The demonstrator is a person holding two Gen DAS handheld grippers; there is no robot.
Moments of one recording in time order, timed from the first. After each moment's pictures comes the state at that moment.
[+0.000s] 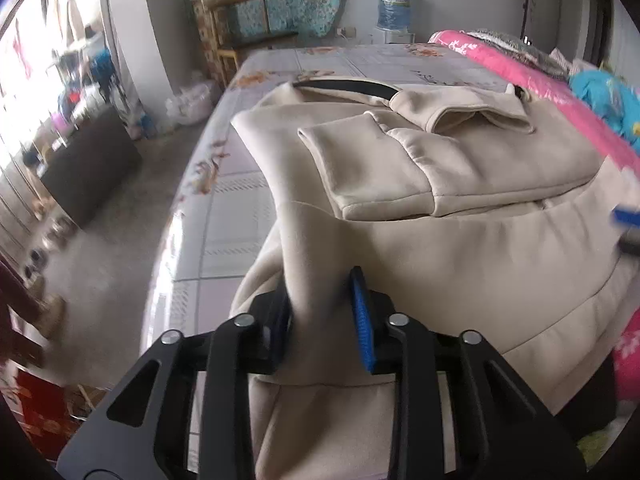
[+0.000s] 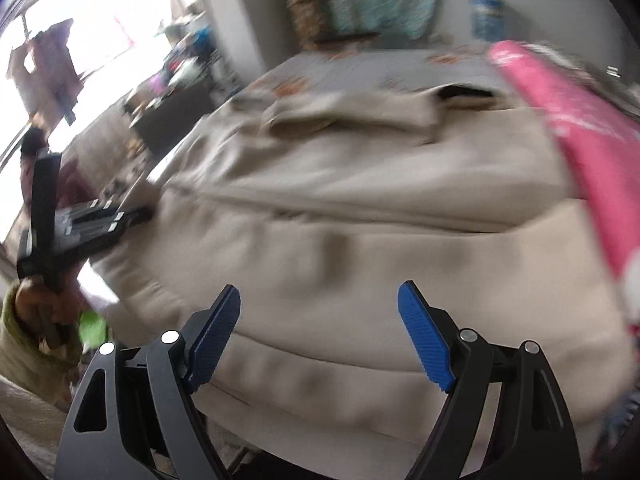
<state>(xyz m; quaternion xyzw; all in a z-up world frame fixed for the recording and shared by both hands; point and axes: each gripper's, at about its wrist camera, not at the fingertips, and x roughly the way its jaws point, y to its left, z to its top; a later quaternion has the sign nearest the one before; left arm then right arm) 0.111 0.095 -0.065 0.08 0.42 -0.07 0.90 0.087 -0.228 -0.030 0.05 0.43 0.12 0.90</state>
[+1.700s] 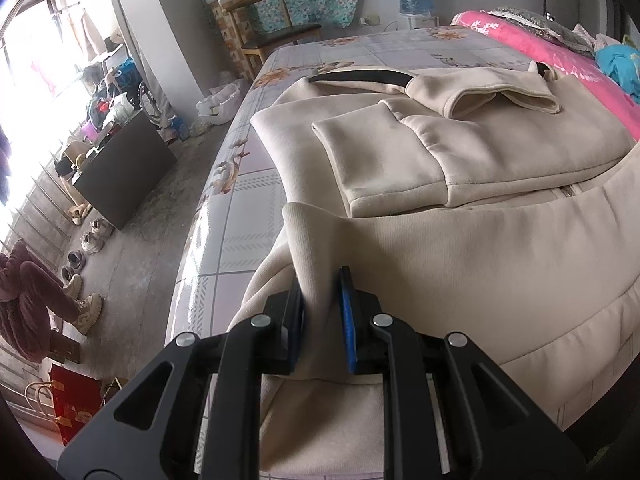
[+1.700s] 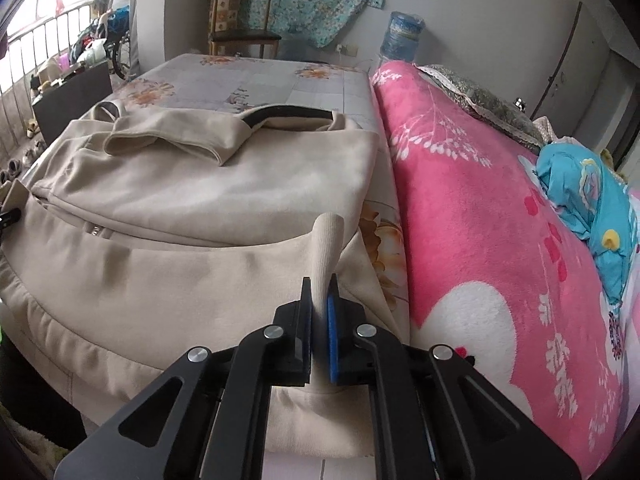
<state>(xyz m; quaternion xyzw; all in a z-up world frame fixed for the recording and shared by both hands) 0.109 0.077 -0.064 0.12 0.43 -0.01 0.89 0.113 -0.287 -0.016 -0.09 0.44 -0.04 0.89</state>
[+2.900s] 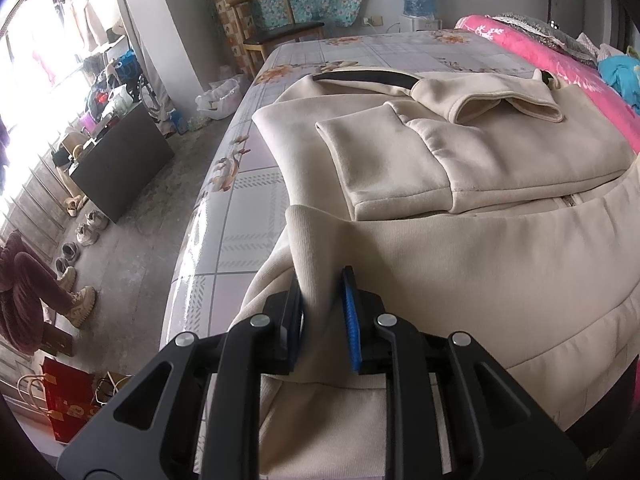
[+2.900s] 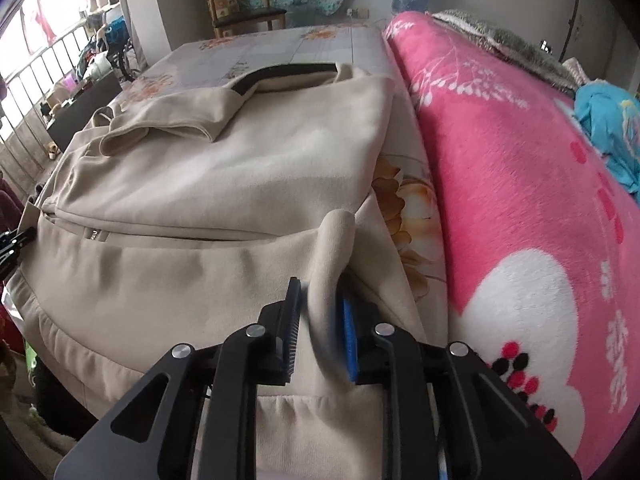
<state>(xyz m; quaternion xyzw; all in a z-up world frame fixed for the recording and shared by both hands) 0.116 0.084 -0.063 0.11 0.44 -0.01 0.89 0.137 -0.317 -0.049 0.00 0.49 0.02 0.87</state>
